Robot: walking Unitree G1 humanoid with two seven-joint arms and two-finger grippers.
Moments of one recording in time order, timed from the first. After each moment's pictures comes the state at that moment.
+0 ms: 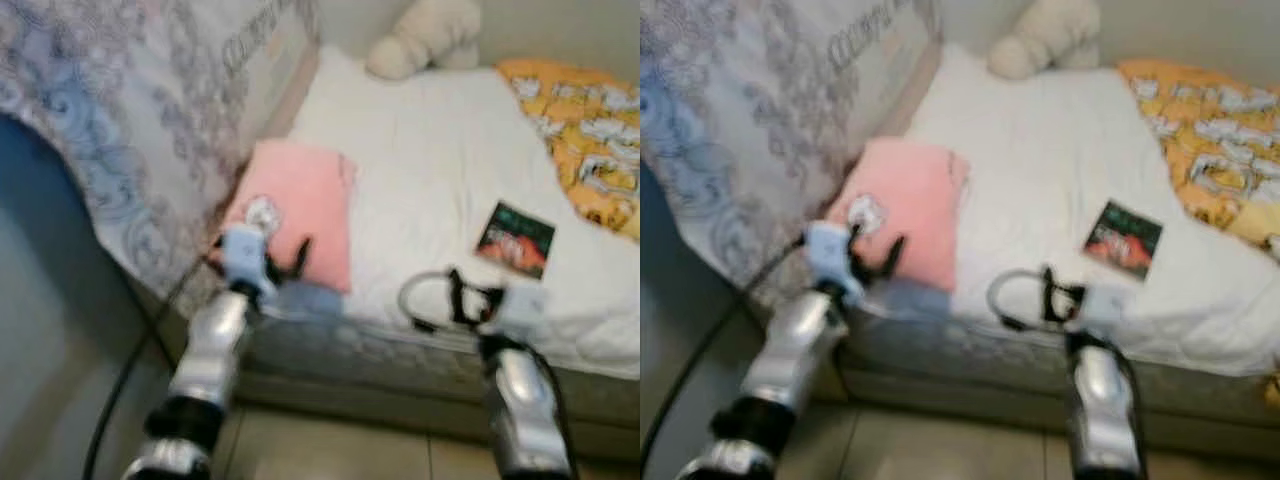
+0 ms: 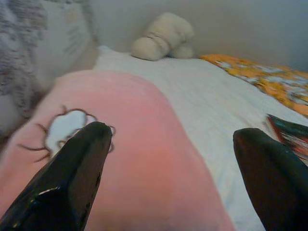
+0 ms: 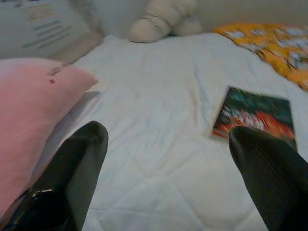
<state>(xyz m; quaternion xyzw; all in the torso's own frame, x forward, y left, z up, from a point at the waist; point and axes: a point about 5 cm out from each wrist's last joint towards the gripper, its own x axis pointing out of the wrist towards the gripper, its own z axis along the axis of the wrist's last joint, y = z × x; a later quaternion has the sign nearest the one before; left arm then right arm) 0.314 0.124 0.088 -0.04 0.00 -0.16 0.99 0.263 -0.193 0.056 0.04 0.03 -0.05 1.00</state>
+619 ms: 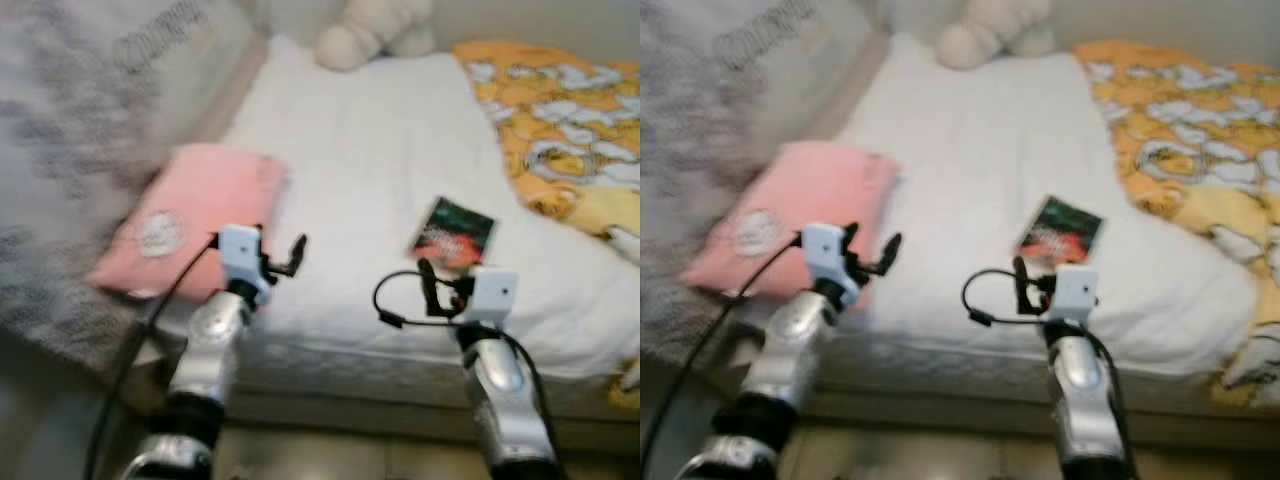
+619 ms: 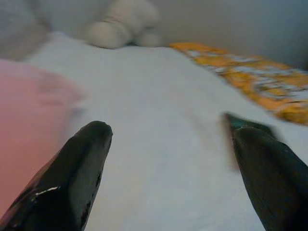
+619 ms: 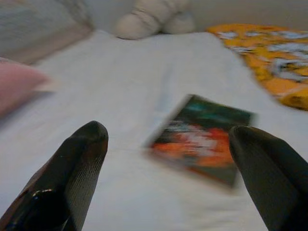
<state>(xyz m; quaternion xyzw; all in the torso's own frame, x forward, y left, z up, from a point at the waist) 0.315 0.111 0.084 -0.05 0.01 -0.19 0.98 0.269 -0.179 0.059 0.02 0.03 -0.01 1.00</state>
